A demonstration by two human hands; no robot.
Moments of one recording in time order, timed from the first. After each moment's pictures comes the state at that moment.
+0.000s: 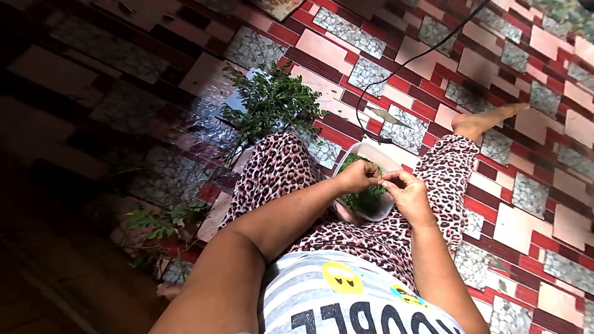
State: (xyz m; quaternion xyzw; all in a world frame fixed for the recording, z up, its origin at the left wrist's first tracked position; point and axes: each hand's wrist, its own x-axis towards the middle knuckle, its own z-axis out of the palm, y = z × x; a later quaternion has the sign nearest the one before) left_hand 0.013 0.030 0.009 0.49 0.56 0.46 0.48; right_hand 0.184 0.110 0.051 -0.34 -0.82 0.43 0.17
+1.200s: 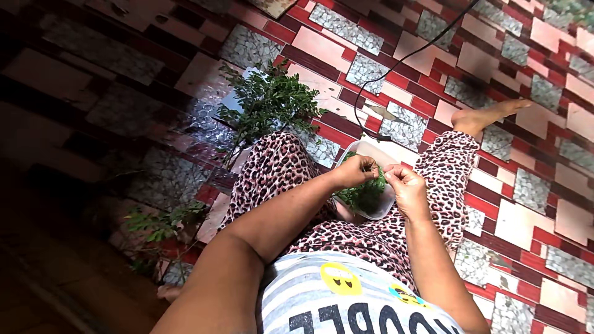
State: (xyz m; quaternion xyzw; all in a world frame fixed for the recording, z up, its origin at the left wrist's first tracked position) left_hand -0.001 0.029 0.013 0.49 0.52 0.48 0.51; right_hand 0.178 0.110 0.039 -0.36 -0.75 0.51 0.24
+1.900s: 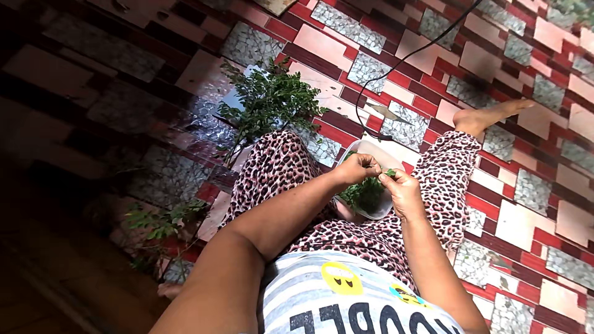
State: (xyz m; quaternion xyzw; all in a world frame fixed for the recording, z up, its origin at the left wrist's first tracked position) left_hand 0.007 0.029 0.008 0.36 0.50 0.56 0.56; right_hand 0.174 0.104 0.030 -0.40 -0.70 0.56 0.21
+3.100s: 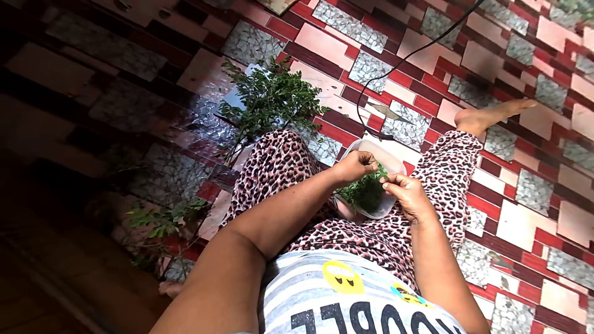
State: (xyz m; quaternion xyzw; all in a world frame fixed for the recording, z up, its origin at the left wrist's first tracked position) left_hand -0.004 0.031 0.007 0.42 0.54 0.52 0.52; right_hand 0.187 0.115 0.042 -0.43 -0.69 0.58 0.10
